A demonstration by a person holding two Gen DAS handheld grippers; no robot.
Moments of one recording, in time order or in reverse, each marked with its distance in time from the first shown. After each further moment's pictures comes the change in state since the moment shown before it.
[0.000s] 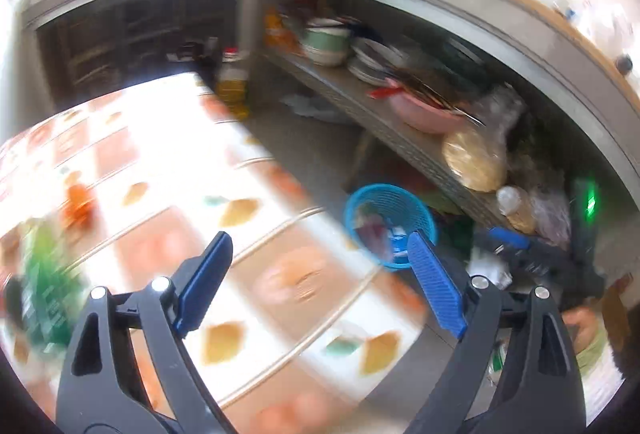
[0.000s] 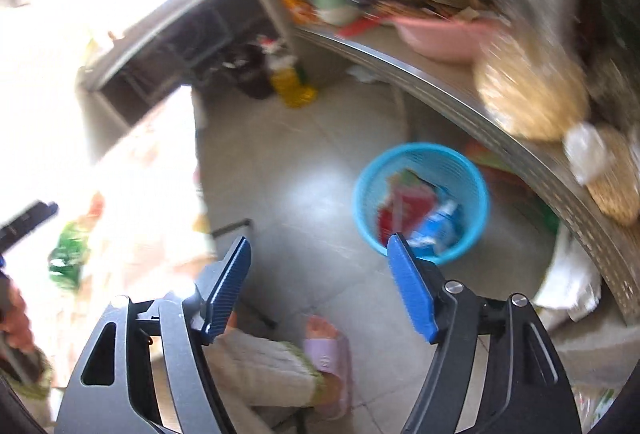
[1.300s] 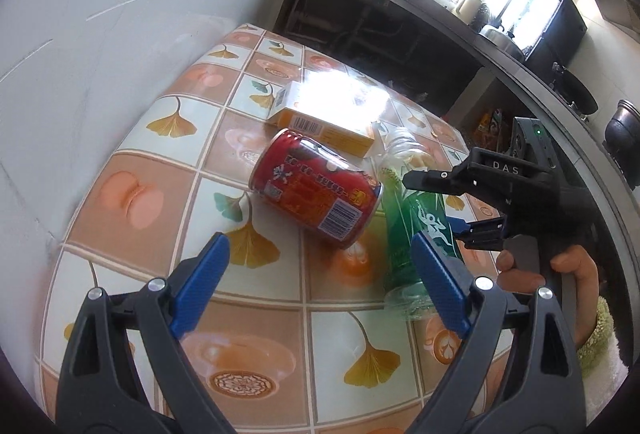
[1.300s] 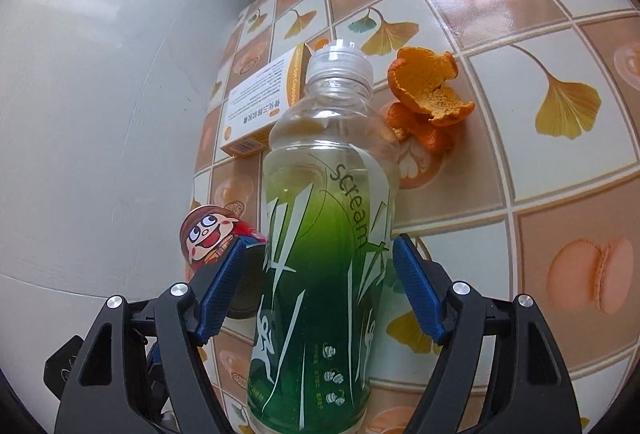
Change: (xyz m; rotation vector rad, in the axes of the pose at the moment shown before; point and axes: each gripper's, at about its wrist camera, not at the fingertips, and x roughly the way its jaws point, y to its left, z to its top) left arm -0.131 0.283 -0.135 -0.642 -0.196 0.331; right arm 0.219 0.441 -0.020 -0.185 0.629 0.457
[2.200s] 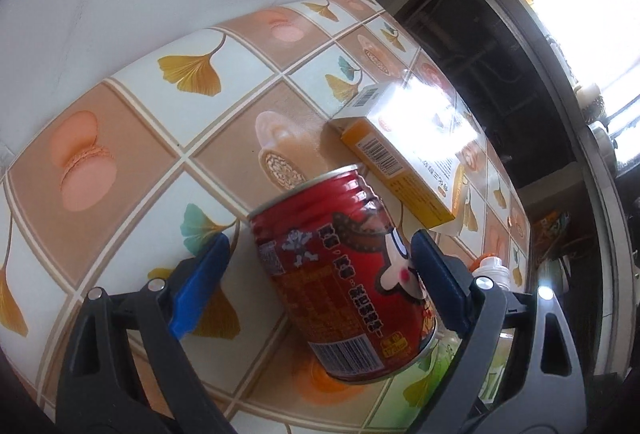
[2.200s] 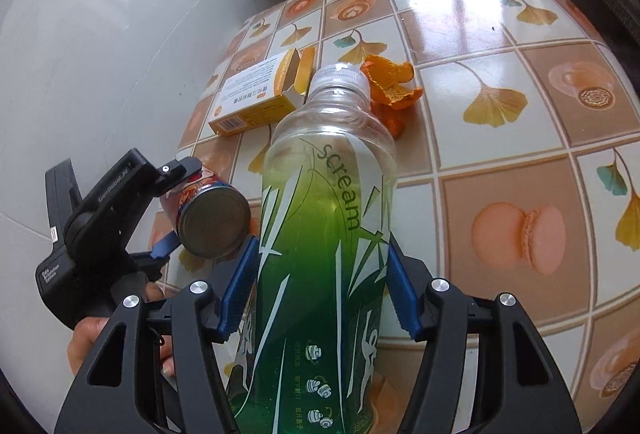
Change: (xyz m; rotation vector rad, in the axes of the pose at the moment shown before) left arm 0.096 0.014 0.041 -0.449 0.047 0.214; right arm -0.056 -0.007 -0.053 -0.176 -0.117 -0.124
